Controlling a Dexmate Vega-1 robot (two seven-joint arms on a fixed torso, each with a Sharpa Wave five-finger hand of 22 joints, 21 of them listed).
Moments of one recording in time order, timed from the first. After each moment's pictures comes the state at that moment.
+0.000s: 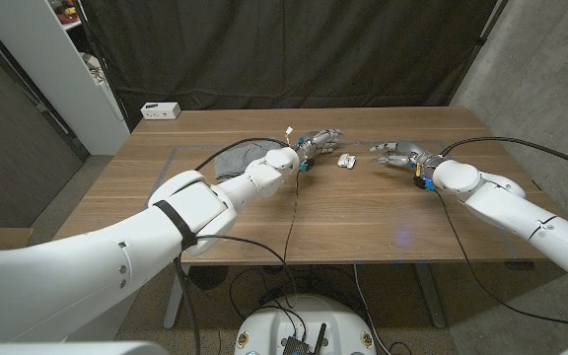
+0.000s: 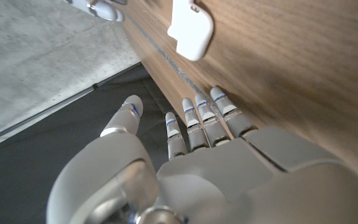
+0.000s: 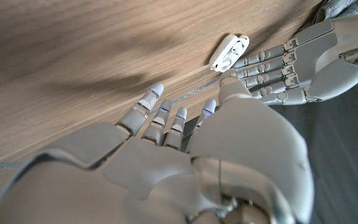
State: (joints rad) left arm 0.18 -0.07 0.84 -0.43 -0.35 -0.14 -0.06; left_hand 0.46 0.07 0.57 -0.15 0.20 0.29 -0.15 0.18 0.19 0.36 -0.01 0.21 0.32 0.43 -0.04 0.21 0.17 0.33 0.06 0.23 0.18; right arm -0.82 -0.91 -0.49 -1.66 0.22 -0.21 0.00; right_hand 1.00 0.14 0.18 -0.11 0.18 0.50 -0.19 0.19 0.29 0.22 -0.05 0.21 0.28 0.18 -0.04 0.26 0.25 0.36 0.06 0.20 0.17
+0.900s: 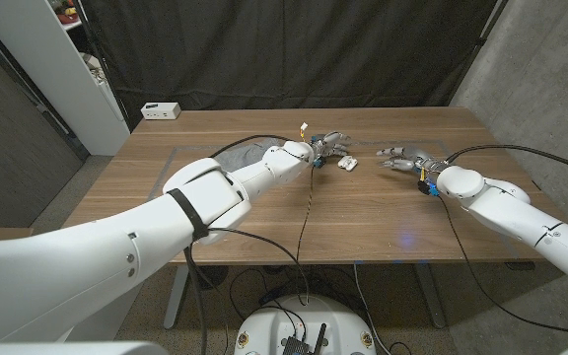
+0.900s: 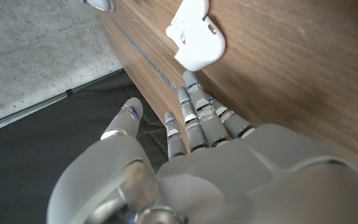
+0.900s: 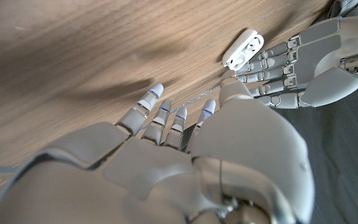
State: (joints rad) left arm 0.14 -0.14 0.90 -0.43 -0.39 0.10 -0.02; left_hand 0.42 0.08 0.57 -0.14 0.21 0.31 -0.14 0.20 0.19 0.53 -0.05 0.28 0.31 0.76 -0.08 0.24 0.17 0.36 0.04 0.22 0.18; right arm -0.86 -0.93 -0.46 -1.69 0.27 -0.27 -0.05; right_hand 0.99 0.14 0.17 -0.11 0.18 0.50 -0.18 0.19 0.28 0.22 -0.05 0.21 0.28 0.18 -0.04 0.26 0.25 0.36 0.06 0.20 0.17
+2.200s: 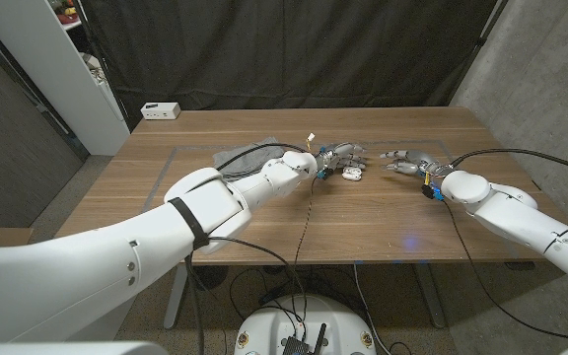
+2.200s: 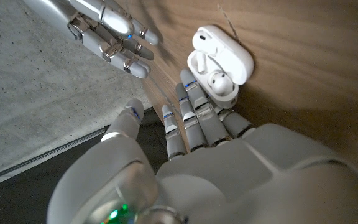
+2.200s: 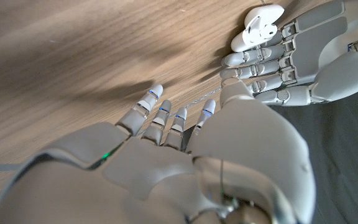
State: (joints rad) left arm 0.19 -0.12 0.88 -0.39 -0.35 -0.17 -0.25; left_hand 0.39 0.07 0.61 -0.15 0.21 0.43 -0.11 0.21 0.19 0.56 -0.05 0.26 0.32 0.72 -0.08 0.18 0.17 0.42 0.03 0.22 0.19; right arm -0.91 -0.96 -0.44 -1.71 0.28 -0.24 -0.06; right_hand 0.97 0.14 0.17 -0.12 0.18 0.49 -0.19 0.19 0.27 0.21 -0.04 0.21 0.28 0.17 -0.04 0.26 0.25 0.35 0.07 0.20 0.17
